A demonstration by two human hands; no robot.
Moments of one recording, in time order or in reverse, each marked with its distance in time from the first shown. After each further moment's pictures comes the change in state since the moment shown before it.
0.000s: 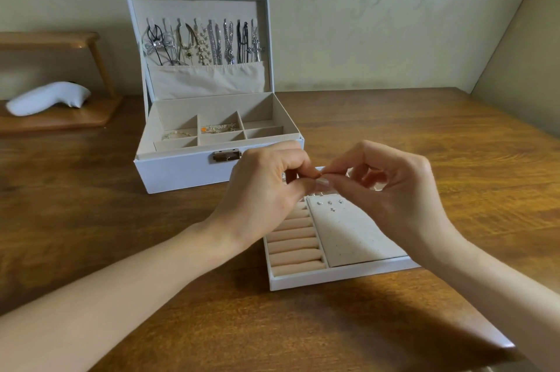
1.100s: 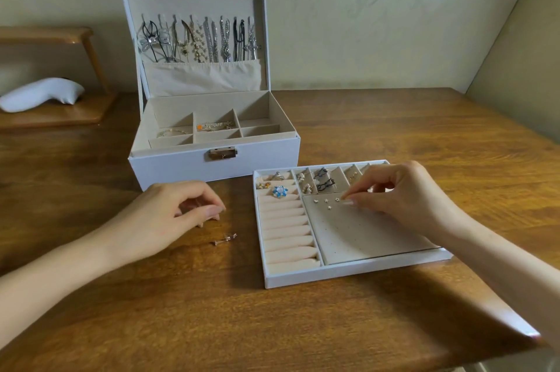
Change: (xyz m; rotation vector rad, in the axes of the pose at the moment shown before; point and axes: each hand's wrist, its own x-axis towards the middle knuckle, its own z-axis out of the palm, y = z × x) left_hand -0.049 -0.051 -0.074 0.240 -0.294 -0.367; right_hand 0.000 0.050 -0.028 -0.191 -0.261 0.344
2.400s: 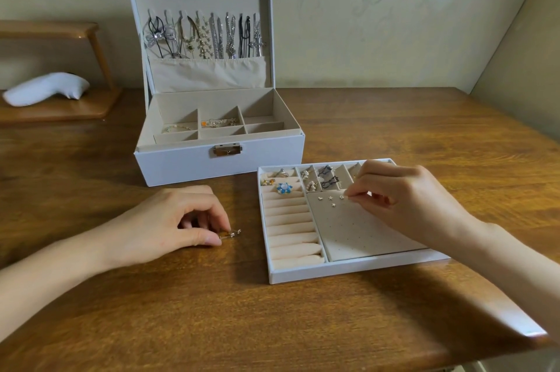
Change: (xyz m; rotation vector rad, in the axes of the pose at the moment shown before) left_hand -0.004 -0.015 -0.004 -0.025 -0.197 0.155; right_hand -0.001 0.006 0.000 -0.443 0.062 -0.618
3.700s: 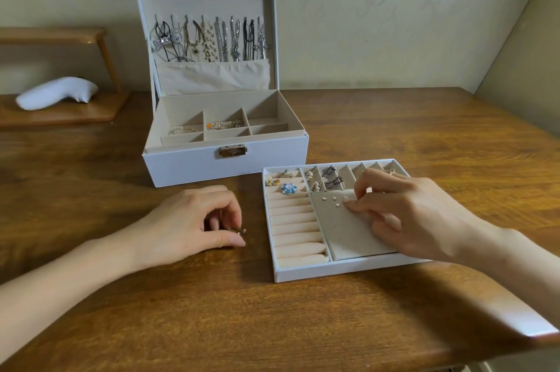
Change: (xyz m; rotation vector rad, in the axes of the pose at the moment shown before) left_hand 0.008 0.005 0.010 0.116 0.053 0.019; right_hand -0.010 -0.005 -0.006 -0.035 -0.186 -0.069
